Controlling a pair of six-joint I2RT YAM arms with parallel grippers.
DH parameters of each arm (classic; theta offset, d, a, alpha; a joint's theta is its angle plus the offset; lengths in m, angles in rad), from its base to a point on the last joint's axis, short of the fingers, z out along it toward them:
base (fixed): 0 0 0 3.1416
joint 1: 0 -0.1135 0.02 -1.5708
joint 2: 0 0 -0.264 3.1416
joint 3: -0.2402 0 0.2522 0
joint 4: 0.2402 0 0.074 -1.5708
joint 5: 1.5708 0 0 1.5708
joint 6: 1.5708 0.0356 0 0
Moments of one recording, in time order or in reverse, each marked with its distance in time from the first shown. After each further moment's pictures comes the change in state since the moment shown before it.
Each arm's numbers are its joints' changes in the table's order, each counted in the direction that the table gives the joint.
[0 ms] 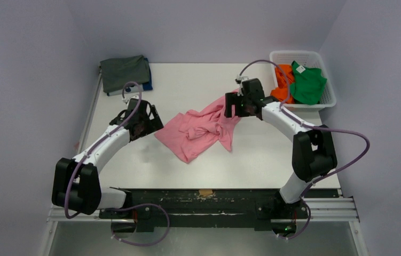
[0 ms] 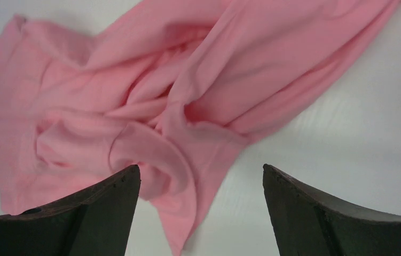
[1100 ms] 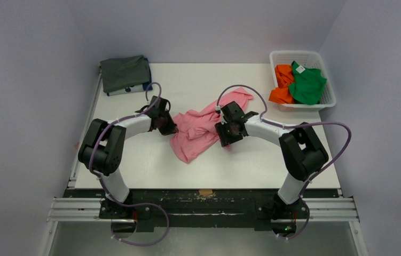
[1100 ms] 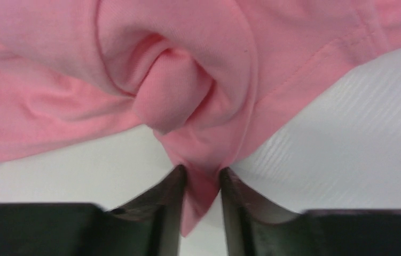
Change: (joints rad) left arm 0.096 -0.438 -0.105 -0.257 0.294 -0.201; right arm -0.243 -0.059 0.172 0.098 0.027 -0.066
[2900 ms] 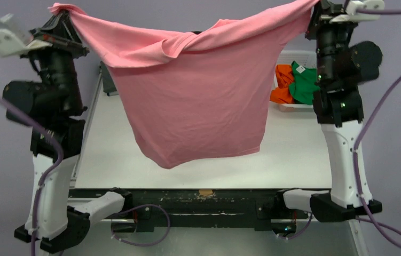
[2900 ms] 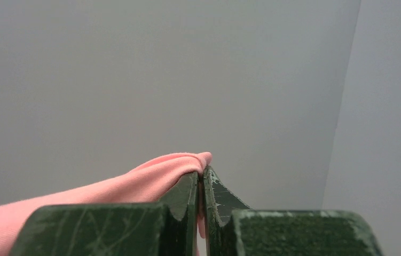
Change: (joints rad) left arm 0.001 0.726 -0.782 -0.172 -0.581 0.772; right arm 0.365 0.494 -0.791 -0.412 0.219 -0.270
